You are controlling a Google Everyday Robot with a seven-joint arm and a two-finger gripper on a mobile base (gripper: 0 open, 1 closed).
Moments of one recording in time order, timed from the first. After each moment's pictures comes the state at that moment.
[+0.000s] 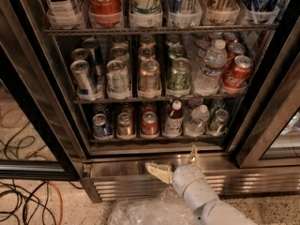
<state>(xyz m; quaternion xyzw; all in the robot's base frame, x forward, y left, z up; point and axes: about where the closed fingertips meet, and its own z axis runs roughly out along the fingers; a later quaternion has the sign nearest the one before) 0.504 -0.082 0.622 -0.14 0.77 0.11 0.61</state>
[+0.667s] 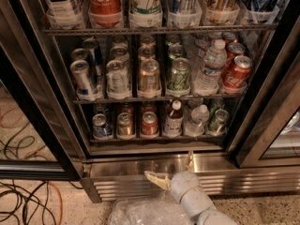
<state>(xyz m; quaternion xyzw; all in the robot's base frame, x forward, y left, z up) 0.503 -0.078 0.587 -0.19 0.75 0.08 0.63</state>
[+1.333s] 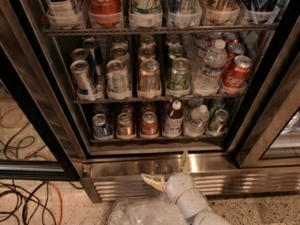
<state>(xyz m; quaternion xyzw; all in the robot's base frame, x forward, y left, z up) 0.506 -0.063 0.572 -0.22 0.72 0.07 0.65</state>
